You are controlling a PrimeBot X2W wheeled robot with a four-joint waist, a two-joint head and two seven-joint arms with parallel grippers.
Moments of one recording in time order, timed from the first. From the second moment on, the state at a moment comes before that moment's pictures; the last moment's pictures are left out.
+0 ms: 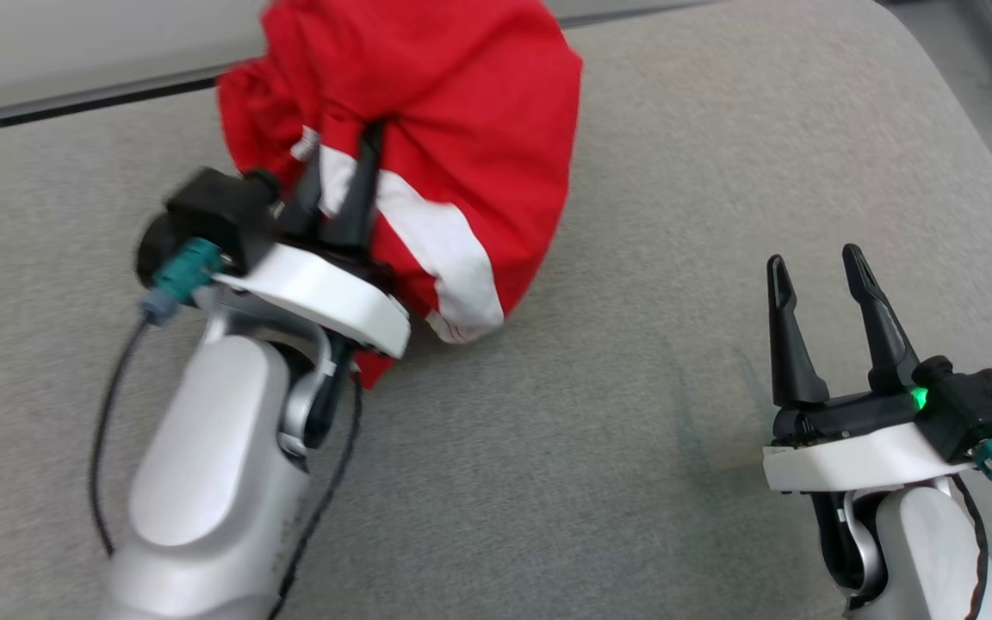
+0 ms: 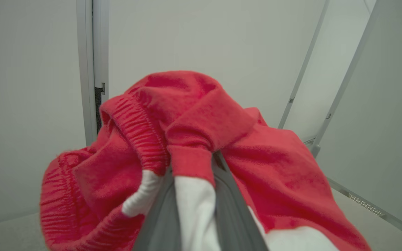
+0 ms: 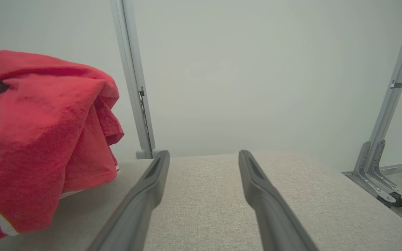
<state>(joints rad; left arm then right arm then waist) -0.59 0.05 -0.28 0.25 -0.34 -0.05 -0.08 -0.25 -0.05 0.12 0.17 0.15 0.13 -0.26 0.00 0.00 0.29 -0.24</state>
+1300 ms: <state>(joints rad) -0.09 0.05 -0.29 0.07 -0.24 0.14 -0.26 -0.12 -0.05 0.12 0.18 0.08 0.13 -0.26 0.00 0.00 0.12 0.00</state>
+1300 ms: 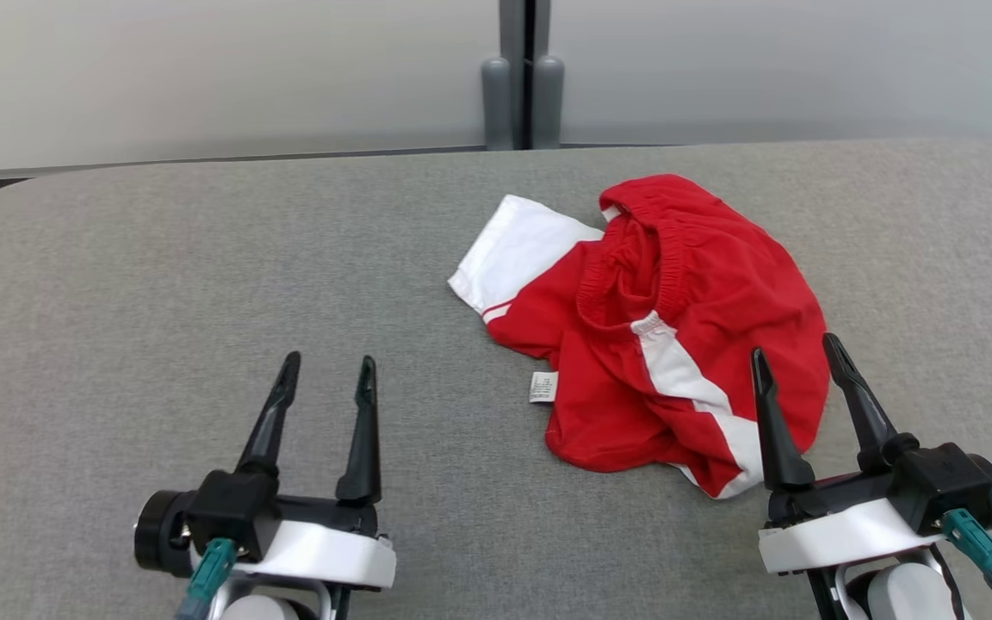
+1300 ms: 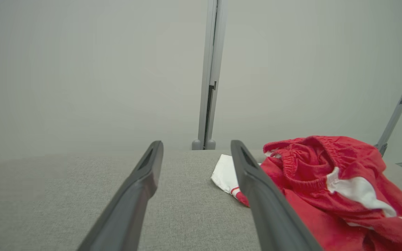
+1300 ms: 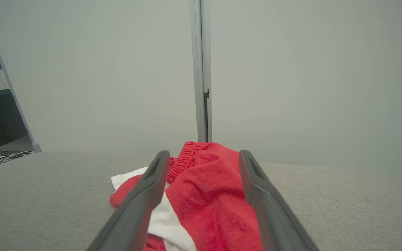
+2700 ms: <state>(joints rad) -0.62 0.07 -0.33 0.65 -0.24 -0.01 -0.14 -0.27 -0.05 0.13 0.06 0.28 0.13 -0.26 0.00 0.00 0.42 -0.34</state>
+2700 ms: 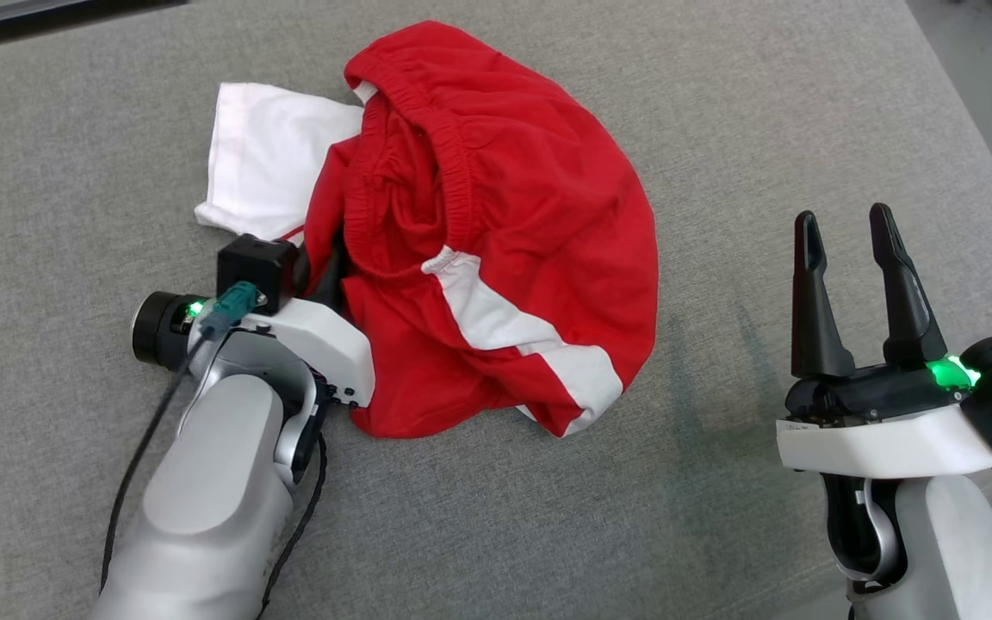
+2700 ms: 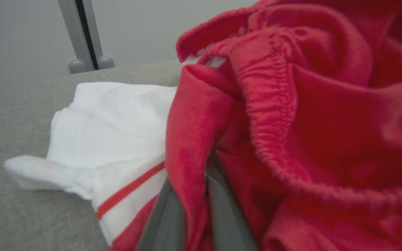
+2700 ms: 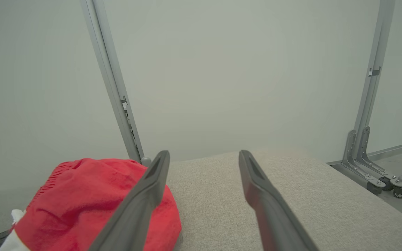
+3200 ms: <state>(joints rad) -0.63 0.08 -0.20 0.20 -0.55 -0.09 -0.07 -0.22 -0.05 0.12 0.08 0.24 0.13 -0.26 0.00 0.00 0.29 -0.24</state>
